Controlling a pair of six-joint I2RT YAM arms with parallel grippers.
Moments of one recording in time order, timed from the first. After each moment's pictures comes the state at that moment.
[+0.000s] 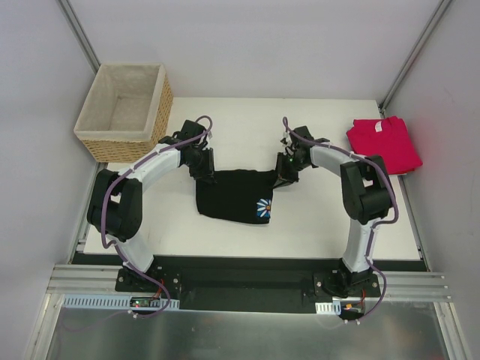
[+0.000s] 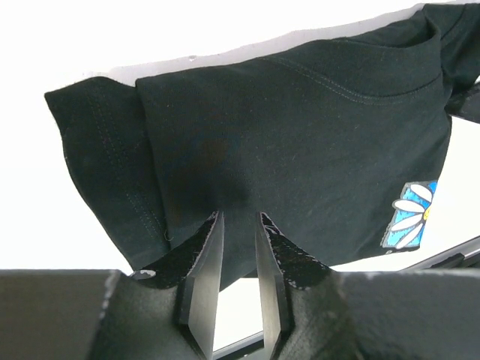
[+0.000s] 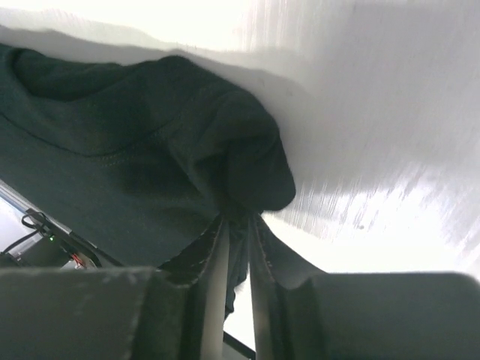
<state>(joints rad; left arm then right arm) -0.37 1.71 1.22 -0.63 0.29 -0.42 0.36 1.98 1.31 -0.58 -0.48 0.44</state>
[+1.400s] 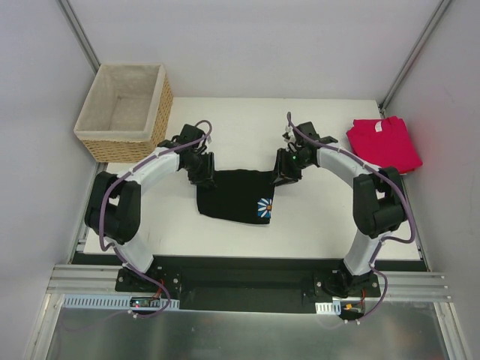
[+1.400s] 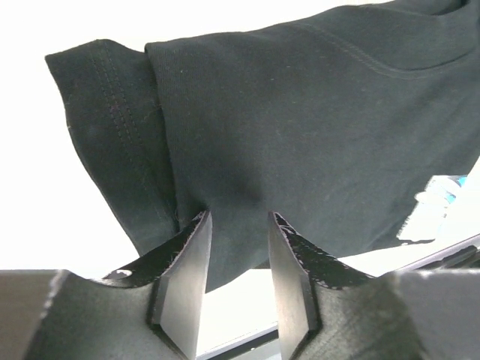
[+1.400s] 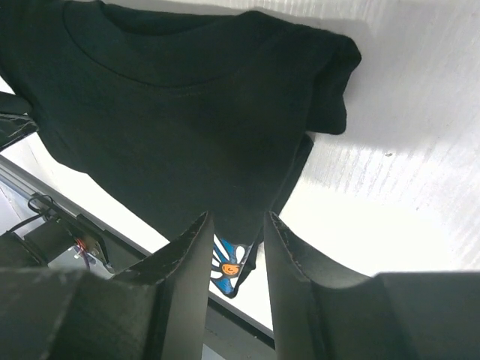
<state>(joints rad) -0.36 1.69 1.17 -0.62 0.29 -0.41 0.38 1.80 1.28 -0.64 -0.45 0.42</state>
